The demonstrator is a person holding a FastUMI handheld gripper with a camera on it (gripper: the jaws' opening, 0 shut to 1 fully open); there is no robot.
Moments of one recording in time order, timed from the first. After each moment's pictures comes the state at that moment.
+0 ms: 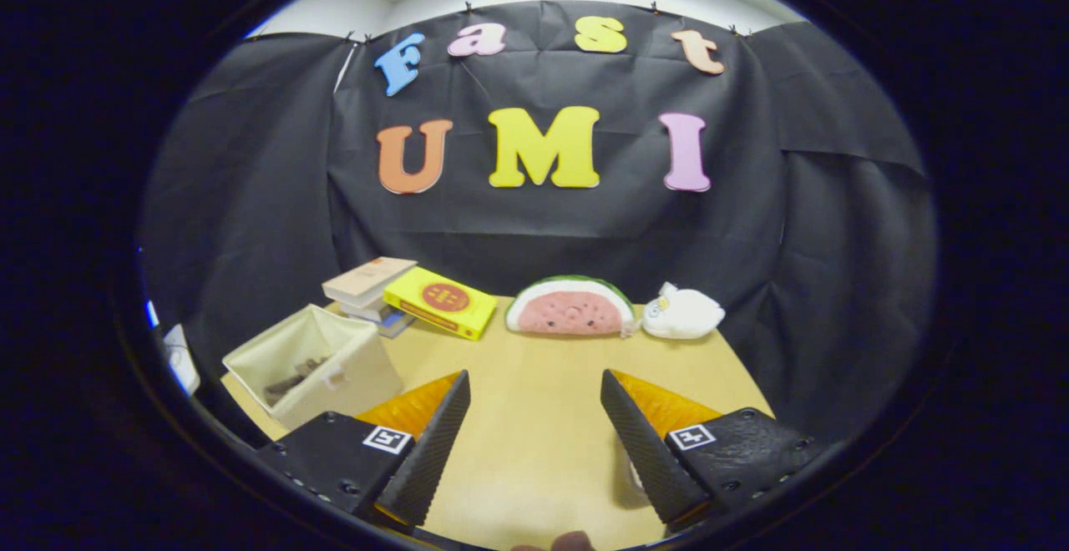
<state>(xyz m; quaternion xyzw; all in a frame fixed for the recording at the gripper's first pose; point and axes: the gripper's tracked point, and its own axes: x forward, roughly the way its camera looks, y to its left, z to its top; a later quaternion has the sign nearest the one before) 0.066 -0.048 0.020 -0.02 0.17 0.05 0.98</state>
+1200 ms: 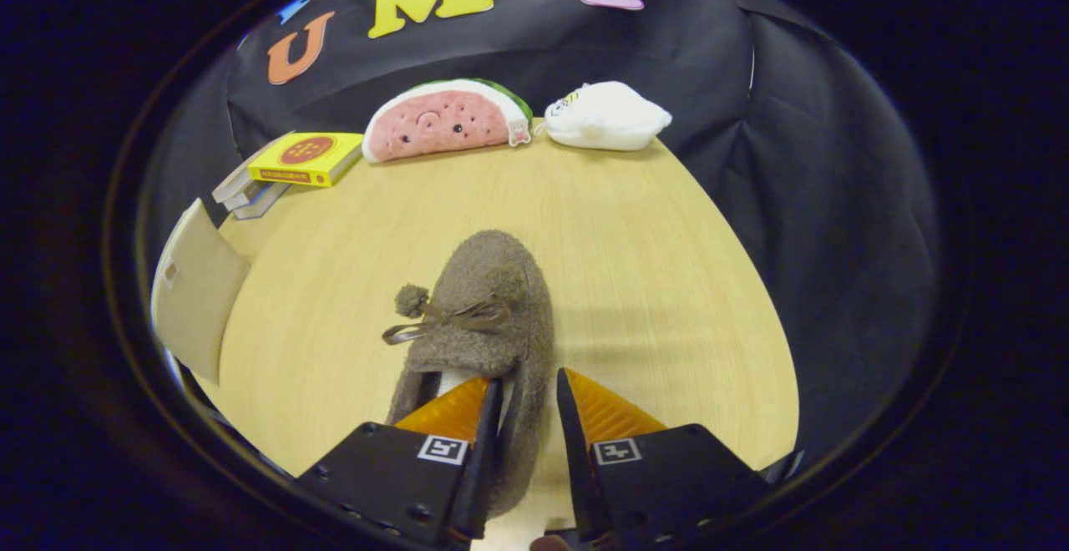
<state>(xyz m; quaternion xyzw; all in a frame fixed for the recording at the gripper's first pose) 0.127 -0.188 -0.202 0.04 0.43 0.00 0.90</state>
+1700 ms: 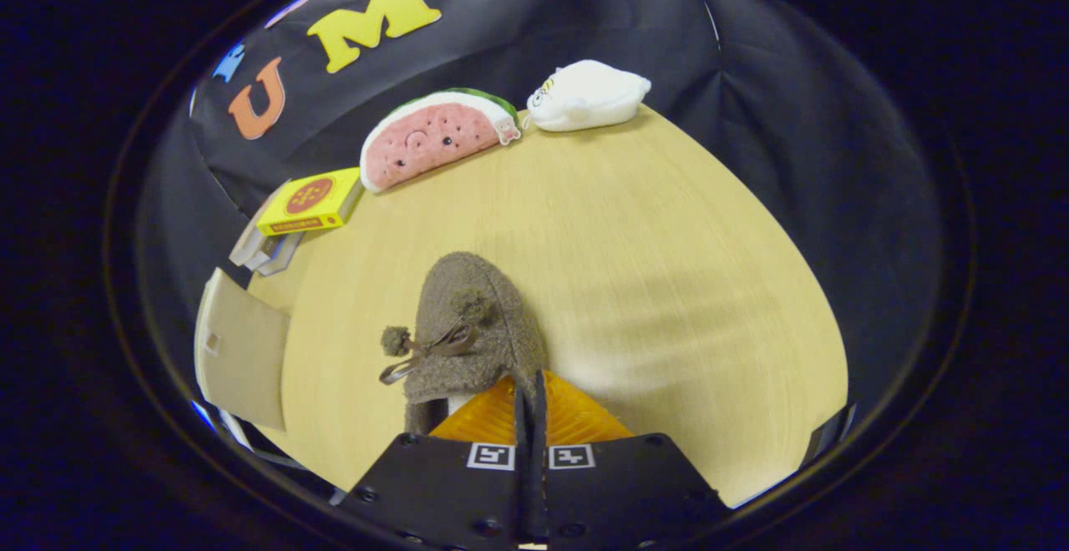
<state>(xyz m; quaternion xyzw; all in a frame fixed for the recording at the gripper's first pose) 0.121 -0.161 -0.172 0.18 0.44 0.02 0.88</state>
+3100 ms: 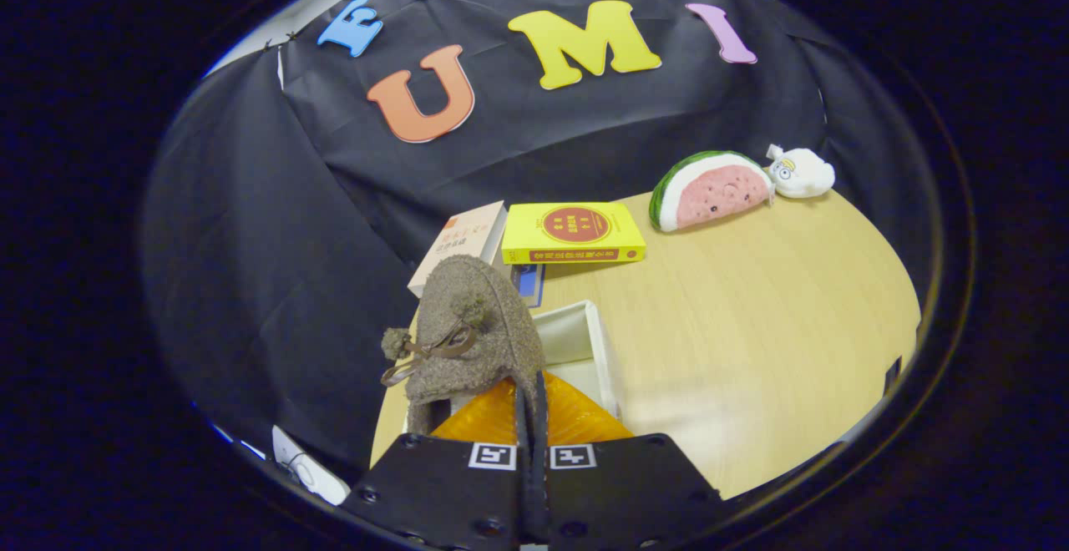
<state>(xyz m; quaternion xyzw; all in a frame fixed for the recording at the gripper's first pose) 0.111 0.317 0.002 0.18 0.32 0.07 0.93</state>
